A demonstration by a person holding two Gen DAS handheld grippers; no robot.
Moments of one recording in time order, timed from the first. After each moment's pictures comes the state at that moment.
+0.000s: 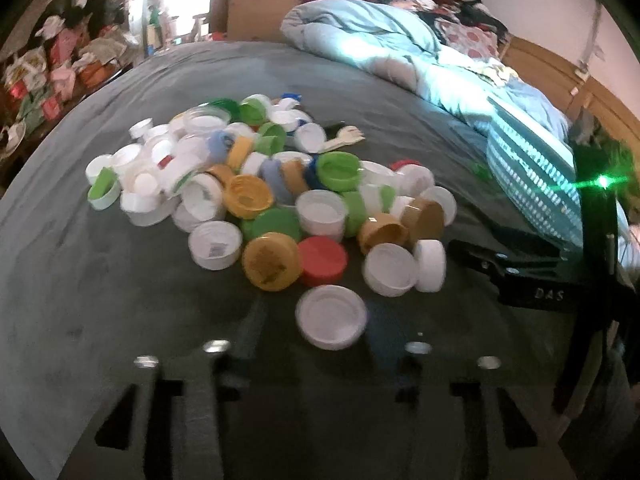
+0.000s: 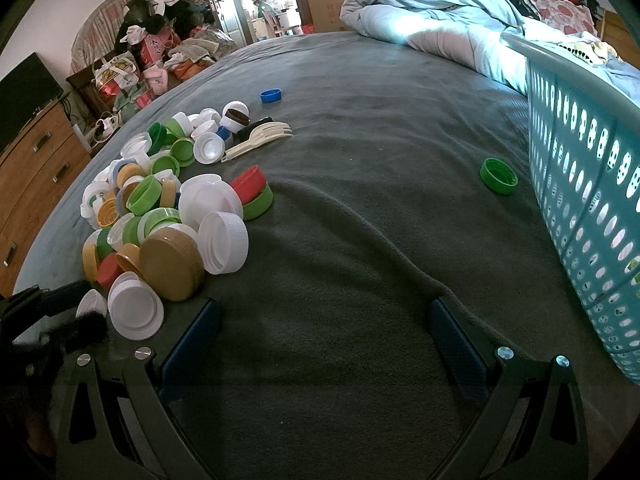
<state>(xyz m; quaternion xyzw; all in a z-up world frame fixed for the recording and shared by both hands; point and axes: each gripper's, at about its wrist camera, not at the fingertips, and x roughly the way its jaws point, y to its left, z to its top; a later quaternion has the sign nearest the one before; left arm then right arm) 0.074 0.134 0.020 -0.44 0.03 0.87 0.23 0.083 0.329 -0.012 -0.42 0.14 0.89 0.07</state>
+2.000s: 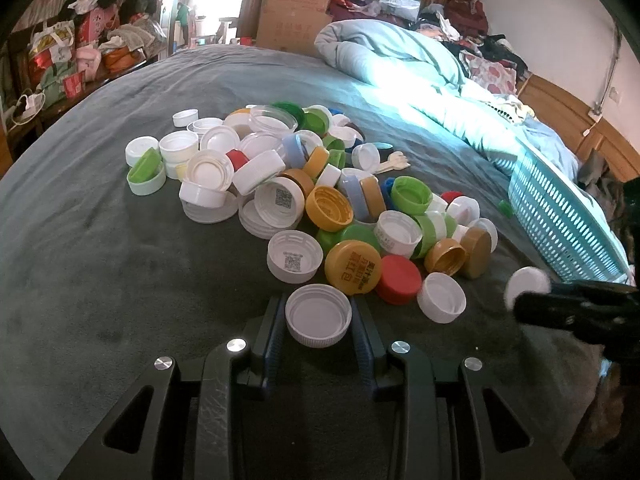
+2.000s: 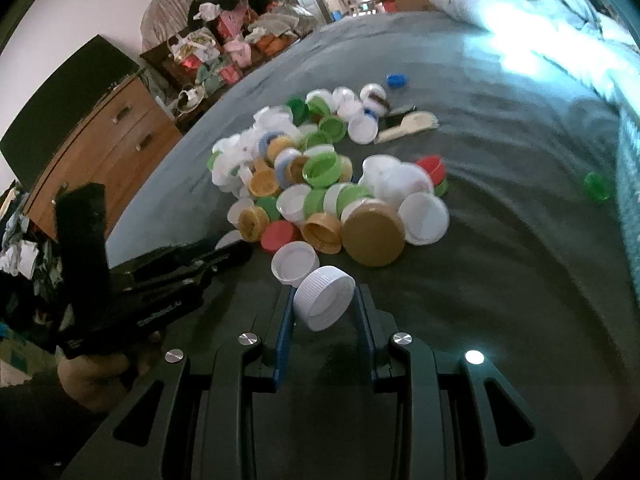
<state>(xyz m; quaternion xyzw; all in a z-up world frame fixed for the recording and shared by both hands) 0.058 0.092 0.012 -0.42 -0.03 0.88 0.22 0.091 0.272 0.041 -0.45 0.16 0.88 -0.08</state>
